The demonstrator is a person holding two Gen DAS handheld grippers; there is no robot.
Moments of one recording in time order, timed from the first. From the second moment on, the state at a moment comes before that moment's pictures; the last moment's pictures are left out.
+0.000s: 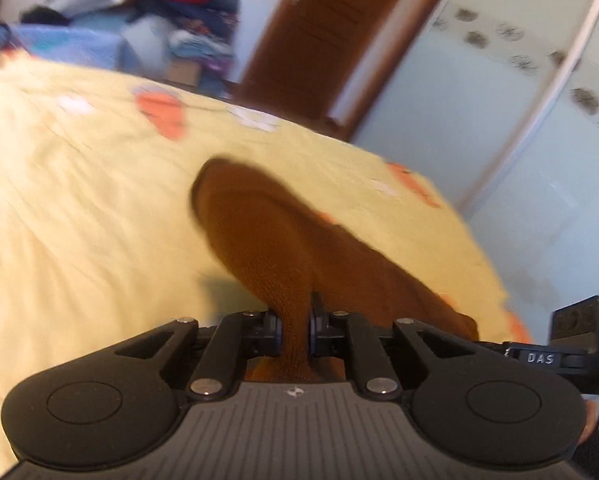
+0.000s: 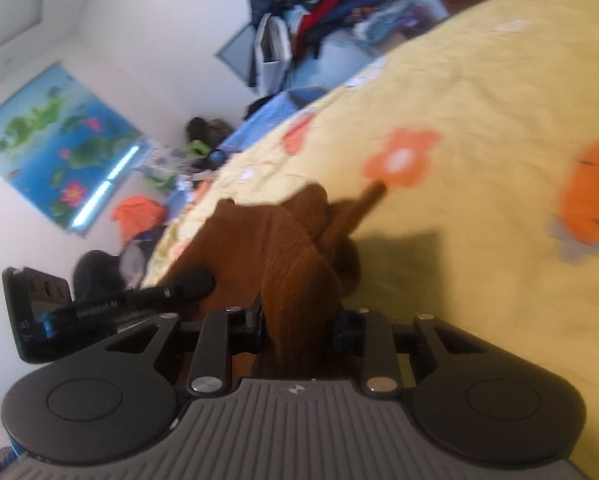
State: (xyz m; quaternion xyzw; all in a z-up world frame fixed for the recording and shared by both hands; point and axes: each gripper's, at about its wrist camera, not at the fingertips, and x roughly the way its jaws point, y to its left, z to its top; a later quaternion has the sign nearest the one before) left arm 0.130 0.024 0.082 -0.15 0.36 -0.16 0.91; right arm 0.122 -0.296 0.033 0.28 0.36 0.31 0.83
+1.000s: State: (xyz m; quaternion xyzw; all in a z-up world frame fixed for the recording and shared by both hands) left arm -0.024 -0.039 0.026 0.23 0.27 -0.18 0.91; right arm 0.133 -0.242 0.039 0.24 0.43 0.24 0.84
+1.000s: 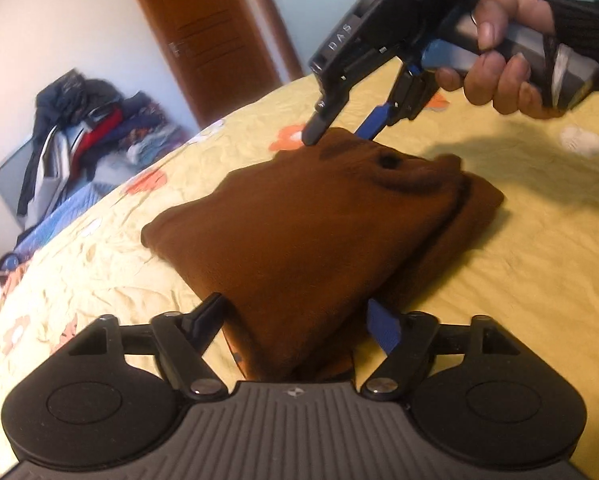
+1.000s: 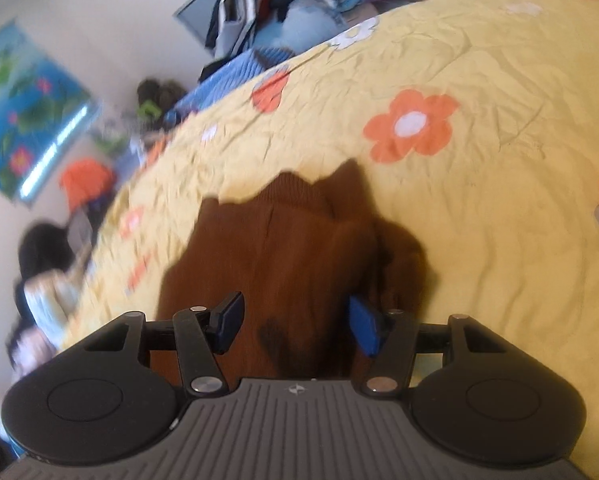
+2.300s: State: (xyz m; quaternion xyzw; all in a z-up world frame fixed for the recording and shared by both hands) left arm -0.004 0.063 0.028 -0.17 0.45 -0.17 0.86; right arm 0.043 -0.277 0.004 0.19 0.46 0.30 0.81
